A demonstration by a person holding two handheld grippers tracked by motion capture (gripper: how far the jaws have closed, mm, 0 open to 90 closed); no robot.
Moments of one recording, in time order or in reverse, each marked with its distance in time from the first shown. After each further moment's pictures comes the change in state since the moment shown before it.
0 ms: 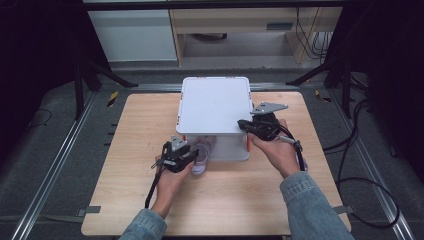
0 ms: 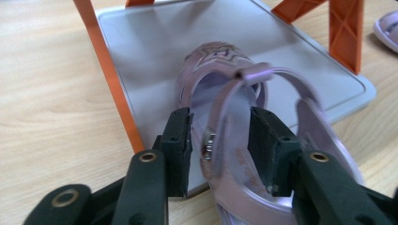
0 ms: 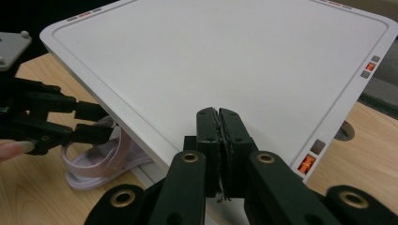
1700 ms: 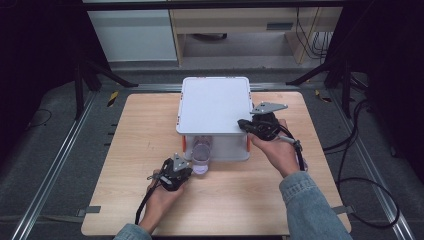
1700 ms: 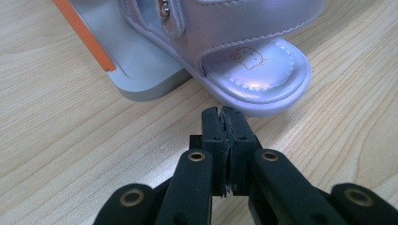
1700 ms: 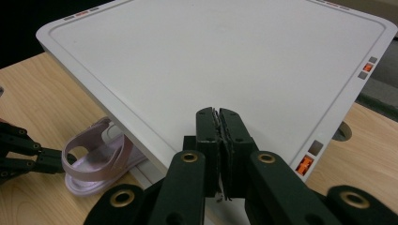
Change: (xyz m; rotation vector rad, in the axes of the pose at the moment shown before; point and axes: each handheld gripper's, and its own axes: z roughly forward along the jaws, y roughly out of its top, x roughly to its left) left arm -0.008 -0.042 -0.018 0.185 -0.069 0.198; right arm 0.000 0.000 0.001 0.001 -0.007 -0.005
